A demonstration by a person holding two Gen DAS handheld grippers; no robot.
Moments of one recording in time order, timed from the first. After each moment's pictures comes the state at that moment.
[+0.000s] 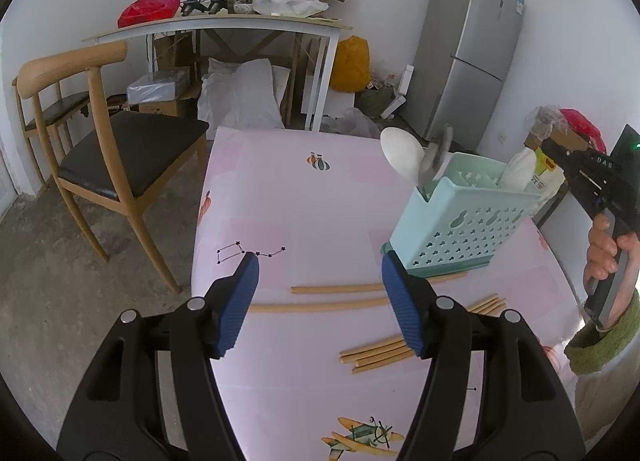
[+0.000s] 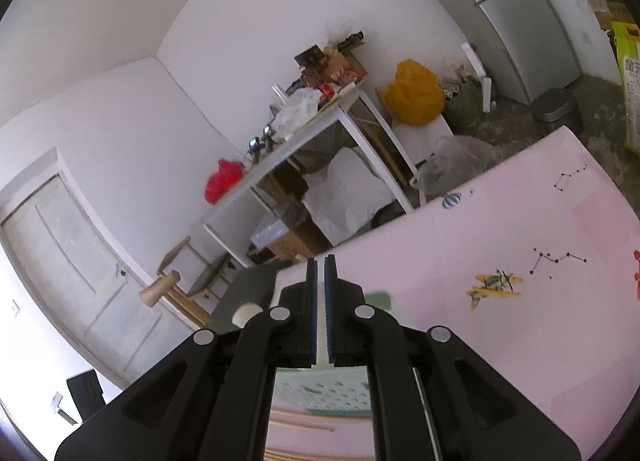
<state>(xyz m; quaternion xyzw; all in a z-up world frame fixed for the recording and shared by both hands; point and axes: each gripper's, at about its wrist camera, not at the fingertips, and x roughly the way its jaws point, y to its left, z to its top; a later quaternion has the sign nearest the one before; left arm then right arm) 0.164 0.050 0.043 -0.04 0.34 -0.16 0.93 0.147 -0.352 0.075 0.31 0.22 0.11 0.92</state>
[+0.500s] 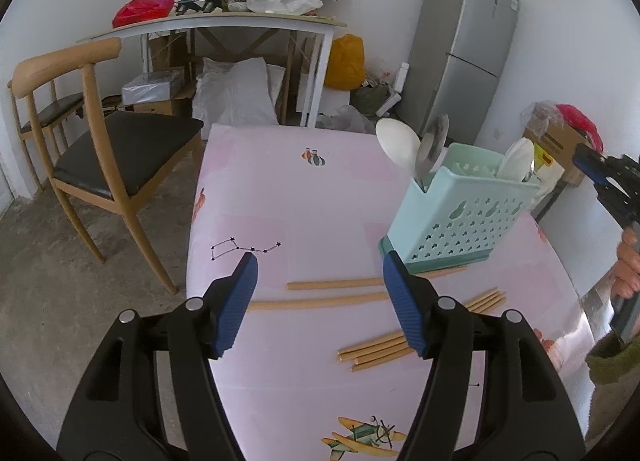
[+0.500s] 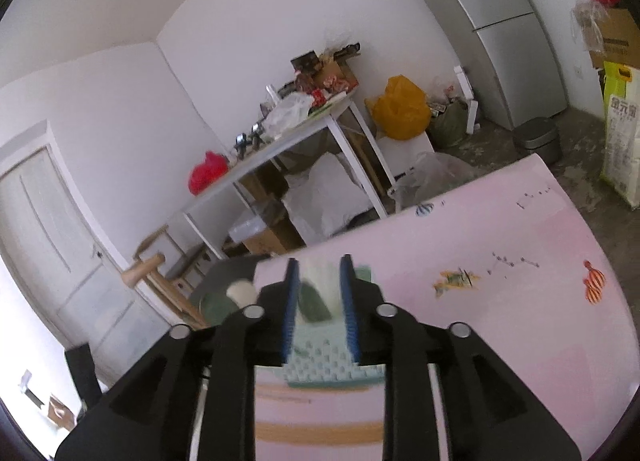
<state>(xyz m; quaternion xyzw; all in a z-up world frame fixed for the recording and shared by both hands) 0.166 0.046 0.036 -0.03 0.34 -0.17 0.92 0.083 -0.340 0.092 0.25 0.23 0.08 0.94</state>
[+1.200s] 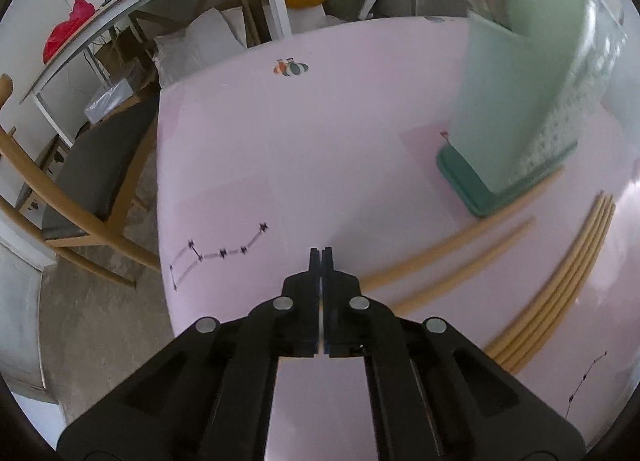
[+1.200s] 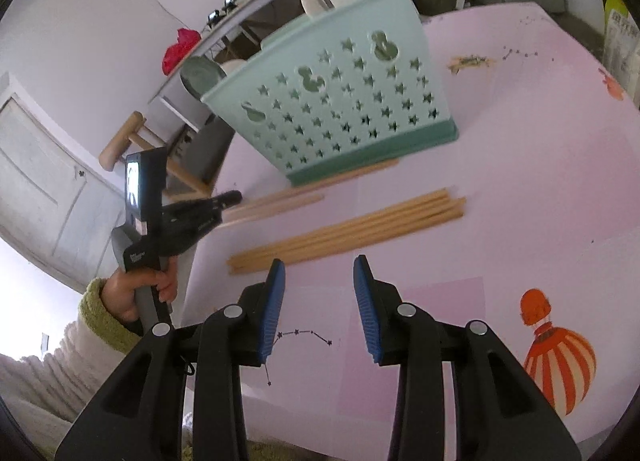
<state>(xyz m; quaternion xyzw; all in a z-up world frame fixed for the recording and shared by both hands) 0.250 -0.016 -0.056 0.17 0.44 -0.18 0.86 0.049 -0.253 -0.017 0.27 0.44 0.10 0.85</state>
